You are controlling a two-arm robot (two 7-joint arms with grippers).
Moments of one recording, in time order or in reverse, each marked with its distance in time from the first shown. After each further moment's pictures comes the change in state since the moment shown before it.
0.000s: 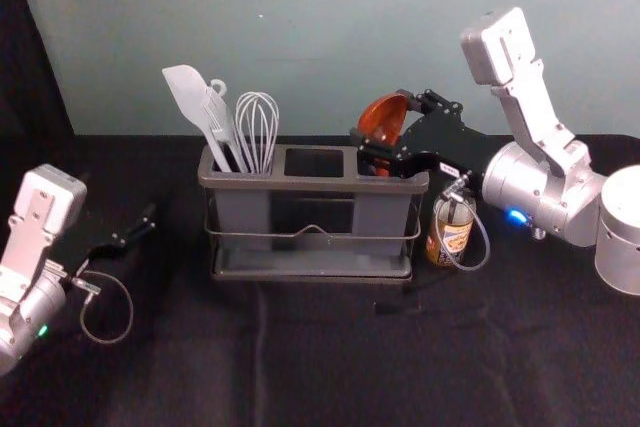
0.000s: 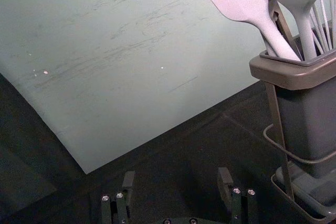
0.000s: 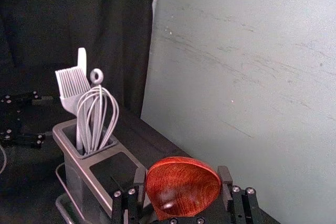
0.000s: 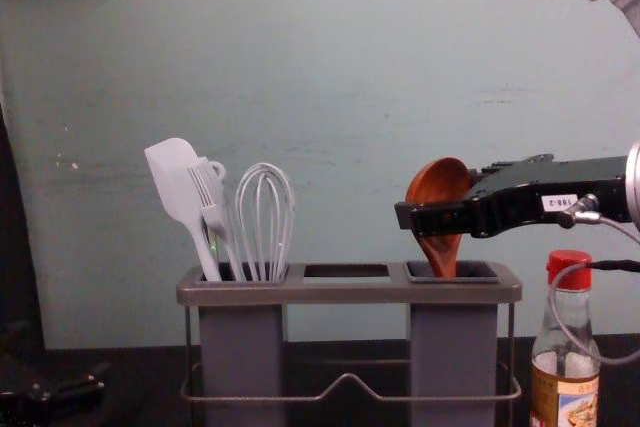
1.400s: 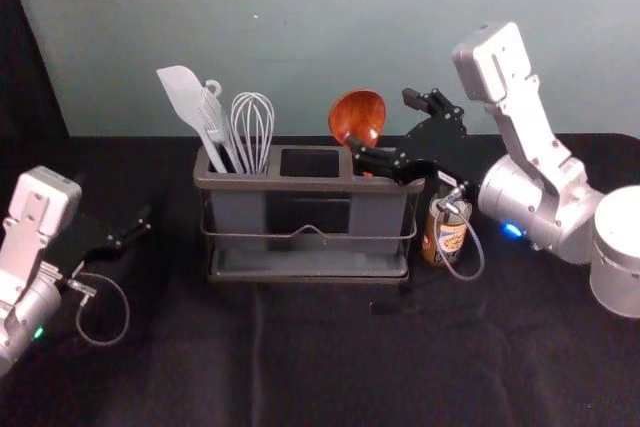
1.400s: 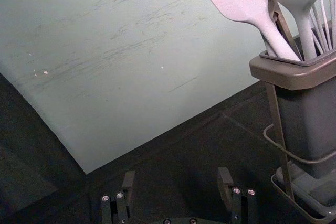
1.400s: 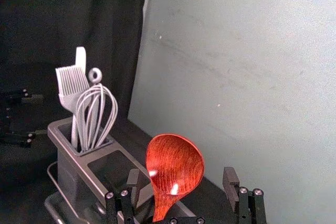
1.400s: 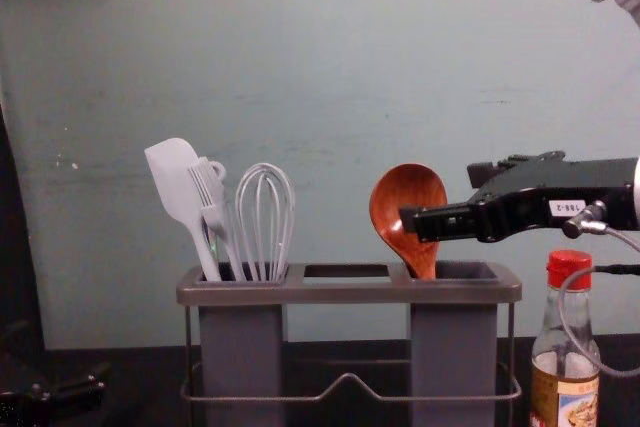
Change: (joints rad) left arm 0.000 0.000 0.000 0.000 0.000 0.000 0.000; right arm -0.060 0.000 0.007 -0.065 -0.059 -0.018 -0.066
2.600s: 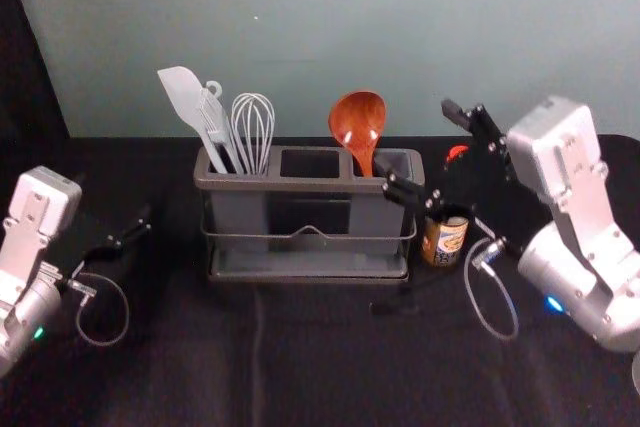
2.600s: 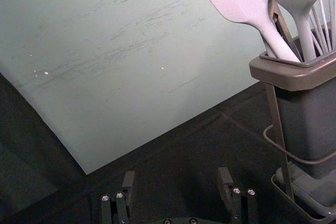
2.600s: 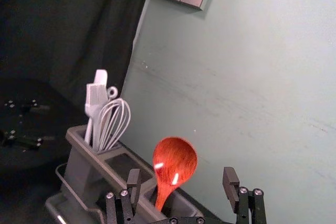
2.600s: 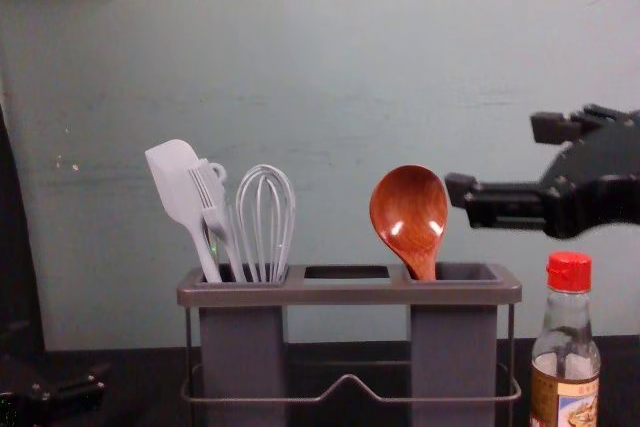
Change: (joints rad) left arm 0.000 0.000 0.000 0.000 0.000 0.000 0.000; right arm -0.303 0.017 0.112 -0.262 -0.157 -0.172 -0.087
